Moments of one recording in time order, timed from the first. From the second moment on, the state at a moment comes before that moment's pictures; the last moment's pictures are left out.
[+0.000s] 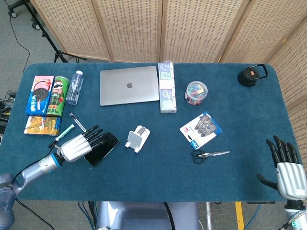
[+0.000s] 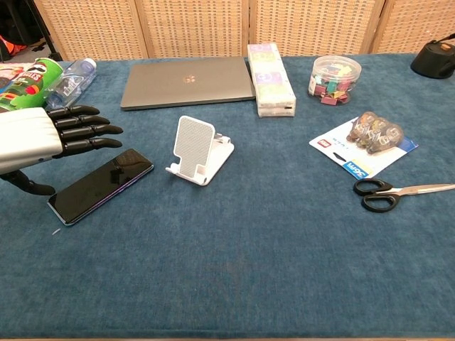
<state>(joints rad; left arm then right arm) -0.59 -1.81 0.22 -0.18 1.98 1.51 -0.35 0.02 -1.11 0.07 -1.72 -1.53 1.55 -0.10</state>
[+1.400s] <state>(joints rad) -0.78 -1.70 0.38 -0.41 2.06 1.55 -0.25 0.01 -1.08 0.07 -1.74 -1.53 1.57 -0.05</state>
